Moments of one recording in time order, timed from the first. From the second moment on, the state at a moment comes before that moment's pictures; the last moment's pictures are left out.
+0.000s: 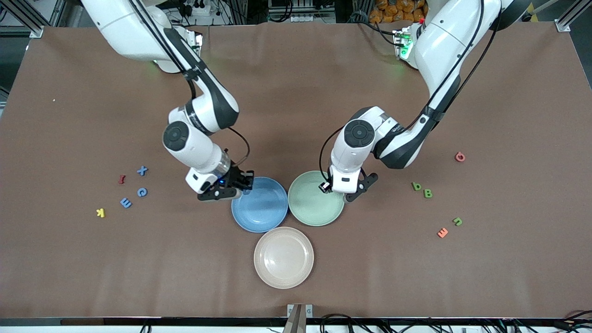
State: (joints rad) left arm -0.26 0.70 -0.43 -1.64 0.35 2.40 -1.51; right arm 0.32 0.53 0.18 -1.83 0.22 2.55 0.28
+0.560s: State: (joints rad) left arm -0.26 0.74 -0.40 -1.60 0.37 2.39 -1.38; right arm 0.35 0.65 0.16 -1.70 0.21 2.56 0.27
